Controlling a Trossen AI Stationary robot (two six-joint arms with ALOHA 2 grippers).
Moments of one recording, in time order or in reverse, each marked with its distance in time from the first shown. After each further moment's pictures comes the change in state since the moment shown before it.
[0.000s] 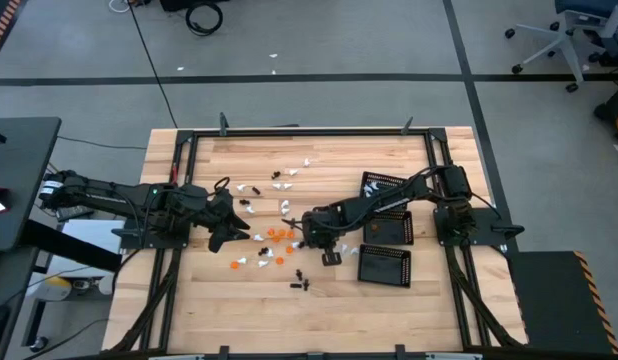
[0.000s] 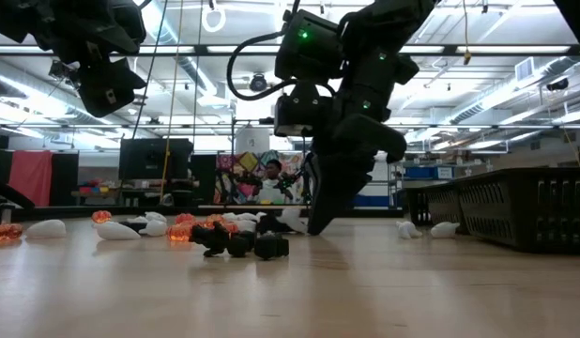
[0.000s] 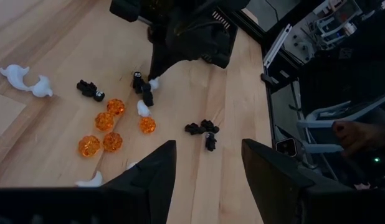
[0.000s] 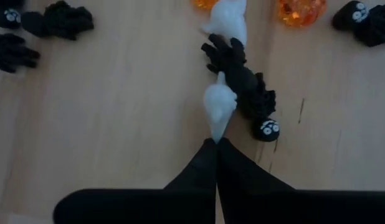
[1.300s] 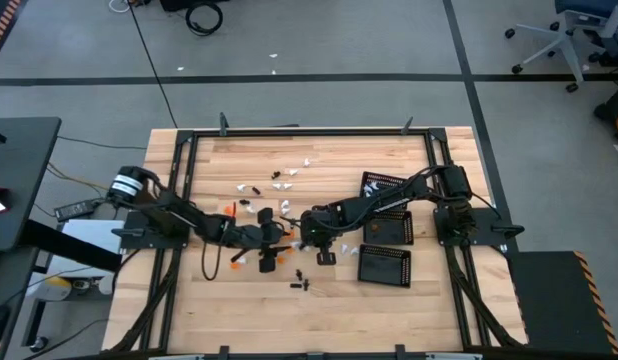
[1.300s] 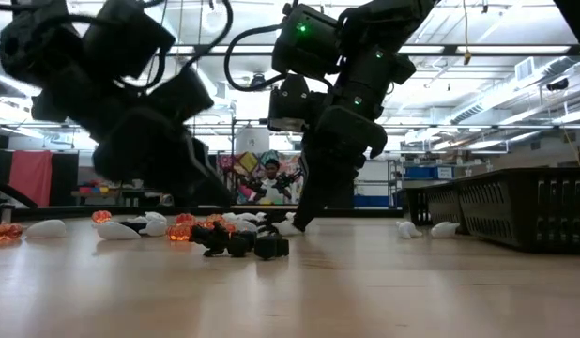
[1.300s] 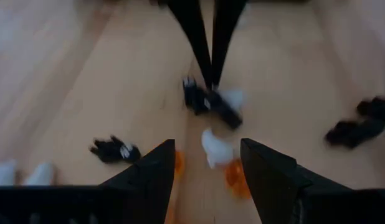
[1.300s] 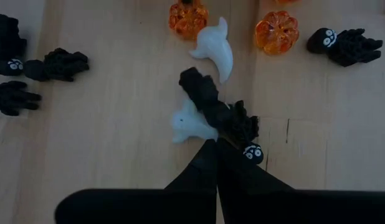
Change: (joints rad) left arm -0.142 0.986 0.000 0.871 -0.430 0.525; right arm -0.001 -0.003 0.003 0.053 0.018 0.078
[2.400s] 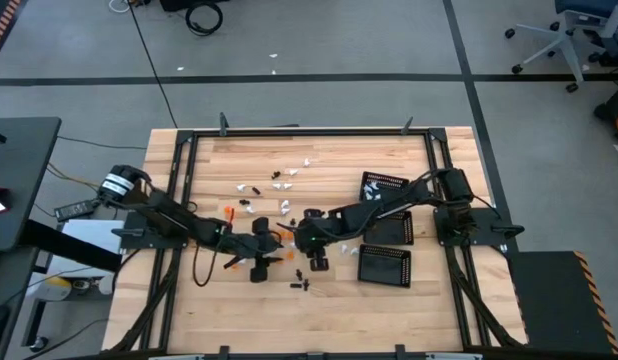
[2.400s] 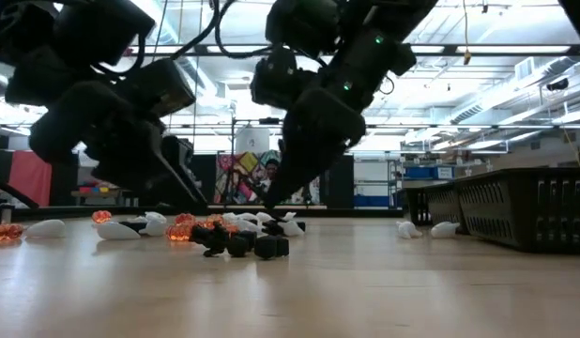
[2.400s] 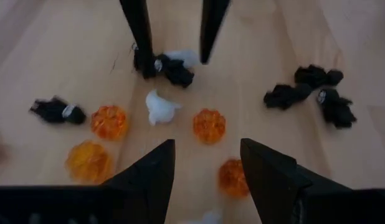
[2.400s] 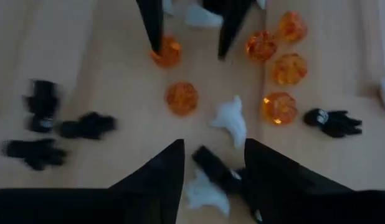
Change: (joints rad) left arm -0.083 -0.097 0.001 -0.189 0.054 -0.128; right arm 0.049 -0.002 0.012 0.129 0.100 -0.022
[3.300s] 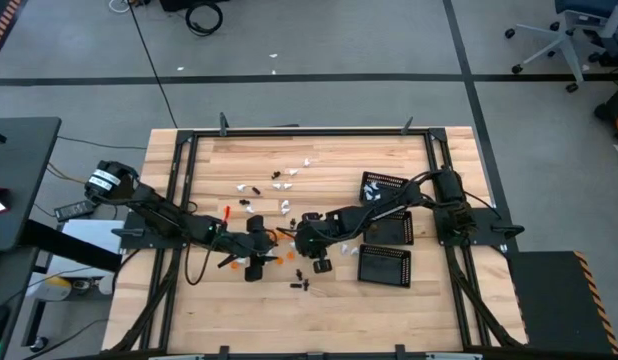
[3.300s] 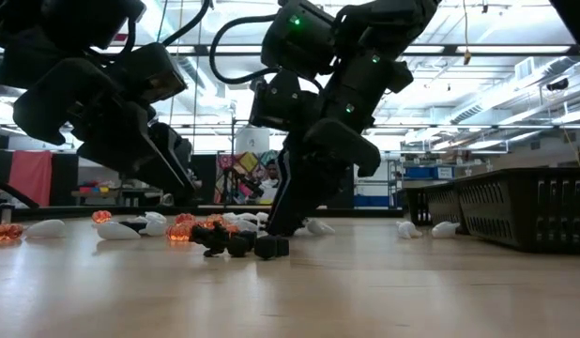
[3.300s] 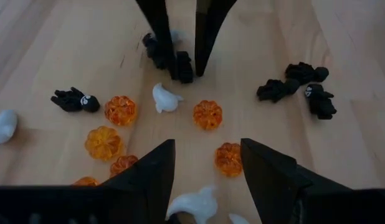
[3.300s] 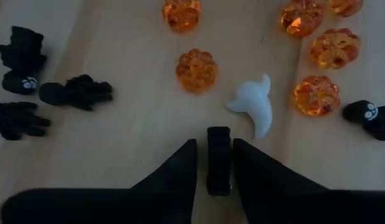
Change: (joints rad) left arm -0.015 -0.107 -0.001 -0.129 -0.010 -0.031; right arm -0.005 0.063 0.001 0.008 -0.047 -0.103
